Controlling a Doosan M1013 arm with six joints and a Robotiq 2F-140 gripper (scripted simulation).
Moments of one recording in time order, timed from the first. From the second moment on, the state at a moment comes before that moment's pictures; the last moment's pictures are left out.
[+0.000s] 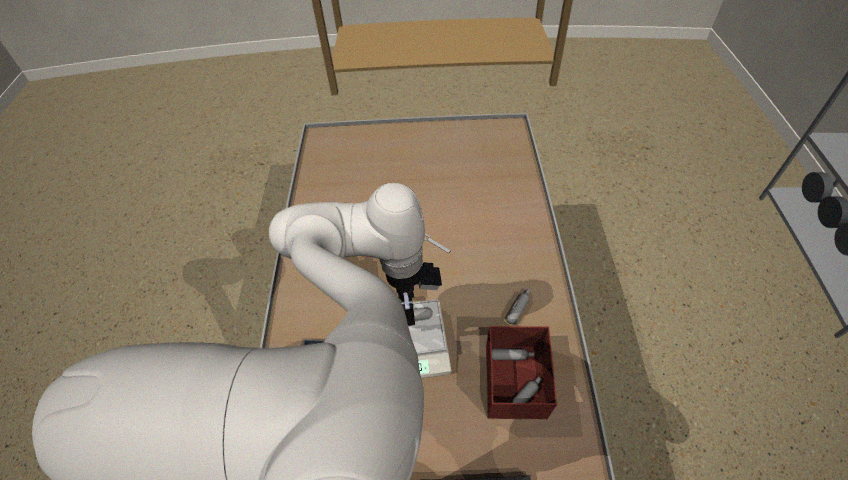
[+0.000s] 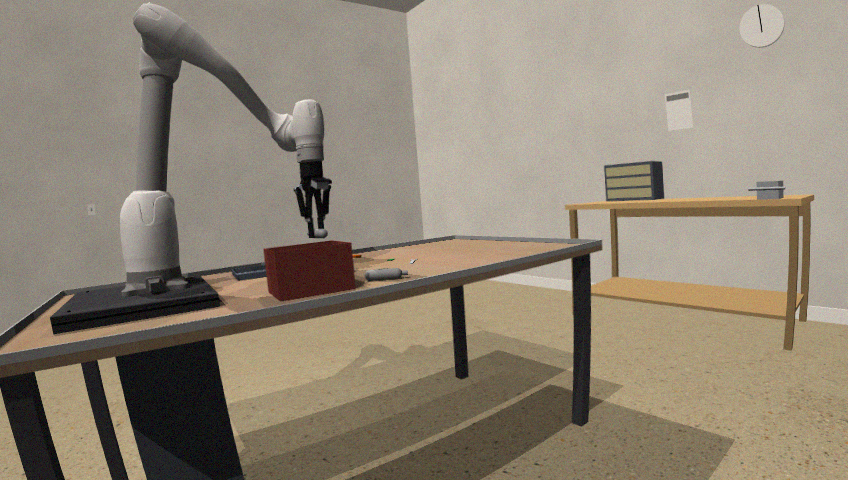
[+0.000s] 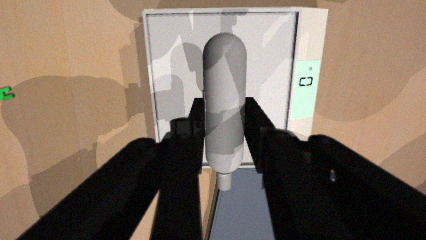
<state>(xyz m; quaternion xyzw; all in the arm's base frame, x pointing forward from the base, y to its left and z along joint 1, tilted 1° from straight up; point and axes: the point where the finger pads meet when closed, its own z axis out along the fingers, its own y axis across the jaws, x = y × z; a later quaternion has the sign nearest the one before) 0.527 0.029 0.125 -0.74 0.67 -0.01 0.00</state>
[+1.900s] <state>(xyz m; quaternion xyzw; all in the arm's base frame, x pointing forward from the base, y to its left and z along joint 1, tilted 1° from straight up) 0.395 0.238 0.138 -0.68 0.73 -0.01 0.00</state>
